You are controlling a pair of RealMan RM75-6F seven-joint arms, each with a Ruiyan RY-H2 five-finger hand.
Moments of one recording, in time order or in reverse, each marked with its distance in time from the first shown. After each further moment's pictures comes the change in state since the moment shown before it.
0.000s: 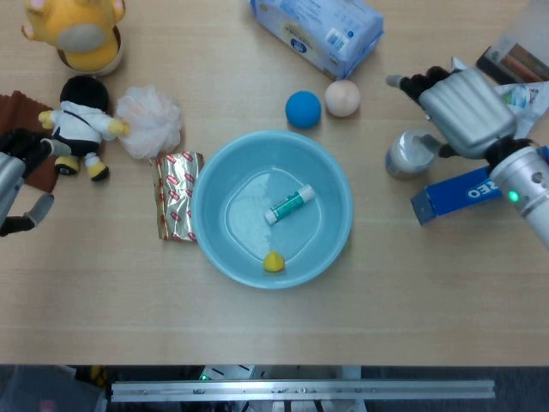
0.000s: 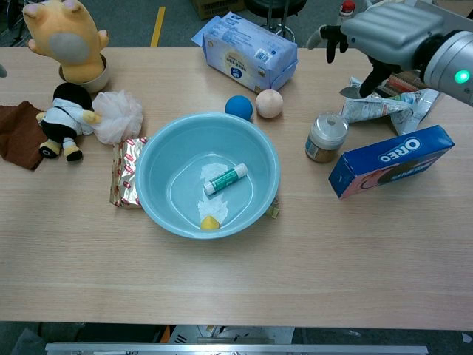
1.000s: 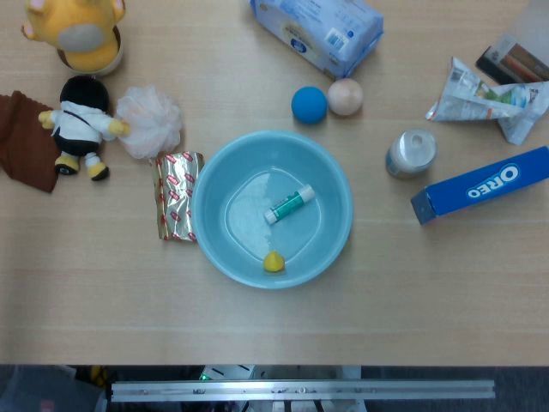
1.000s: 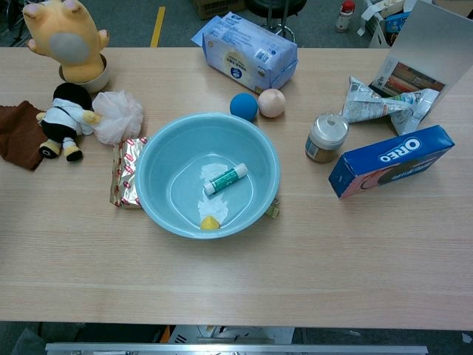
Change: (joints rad) left arm 0.201 -0.125 0.000 0.069 -0.063 0.286 0.069; right arm -0.709 0.351 -0.156 -0.122 -0.355 0.616 0.260
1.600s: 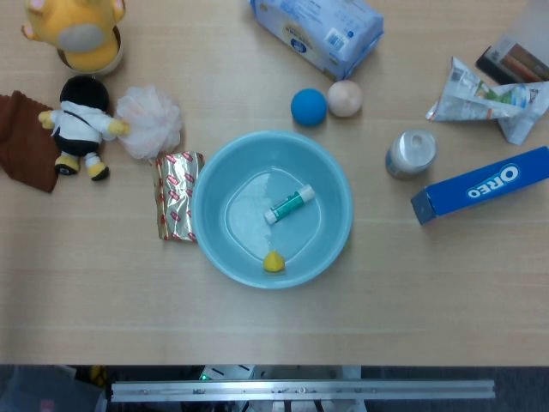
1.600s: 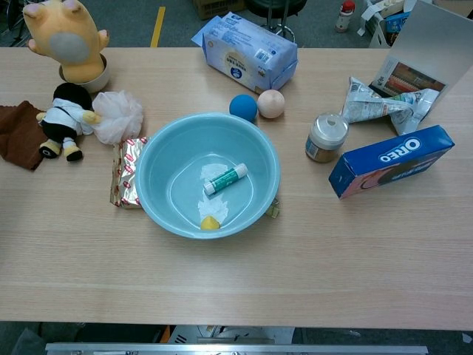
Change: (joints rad) left arm 0.006 -0.038 -0.017 0.034 -0.004 0.001 0.043; right arm -0.075 0.003 0.068 0.006 -0.047 -0.025 0.006
